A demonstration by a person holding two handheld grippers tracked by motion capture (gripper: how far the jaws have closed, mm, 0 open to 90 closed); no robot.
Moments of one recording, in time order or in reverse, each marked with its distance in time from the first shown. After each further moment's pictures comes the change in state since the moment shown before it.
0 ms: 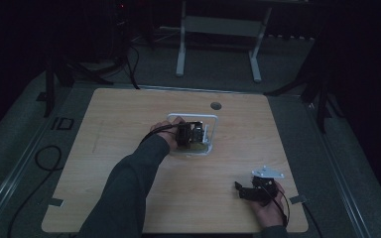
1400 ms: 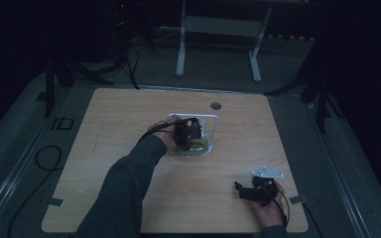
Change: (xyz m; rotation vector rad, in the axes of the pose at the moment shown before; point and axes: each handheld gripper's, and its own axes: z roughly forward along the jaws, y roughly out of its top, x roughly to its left) left arm 0.004 -0.006 -0.015 -0.035 -0.031 -0.153; right arm 0.000 0.000 0.000 0.000 0.000 -0.001
